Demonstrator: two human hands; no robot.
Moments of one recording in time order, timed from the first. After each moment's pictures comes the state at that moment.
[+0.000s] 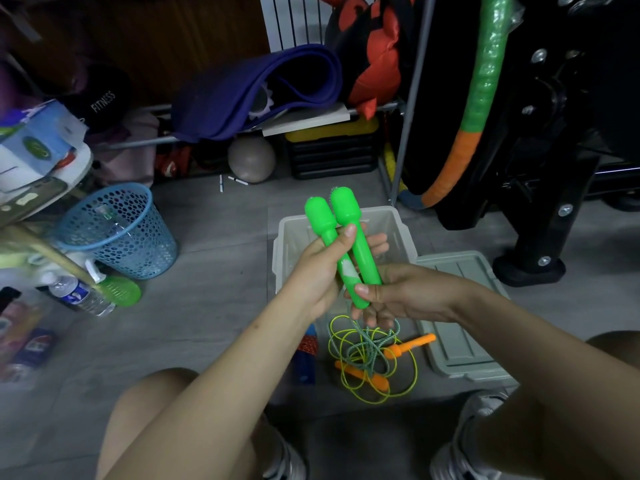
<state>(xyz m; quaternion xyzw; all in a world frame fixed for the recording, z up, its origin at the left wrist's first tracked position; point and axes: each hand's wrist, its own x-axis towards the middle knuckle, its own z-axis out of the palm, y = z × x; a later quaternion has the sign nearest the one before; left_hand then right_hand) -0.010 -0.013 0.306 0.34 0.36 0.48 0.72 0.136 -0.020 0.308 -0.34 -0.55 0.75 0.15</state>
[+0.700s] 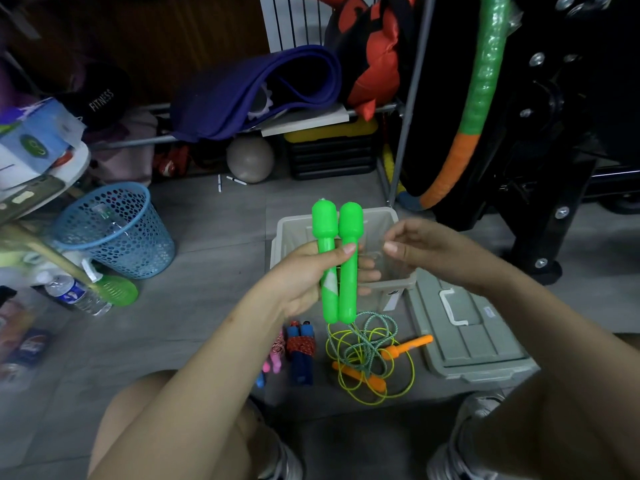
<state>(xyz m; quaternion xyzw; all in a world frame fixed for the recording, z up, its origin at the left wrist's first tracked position) -0.032 -0.018 0.325 0.36 0.39 0.37 0.76 0.171 0.001 0.323 -0.43 -0.68 0.51 0.30</state>
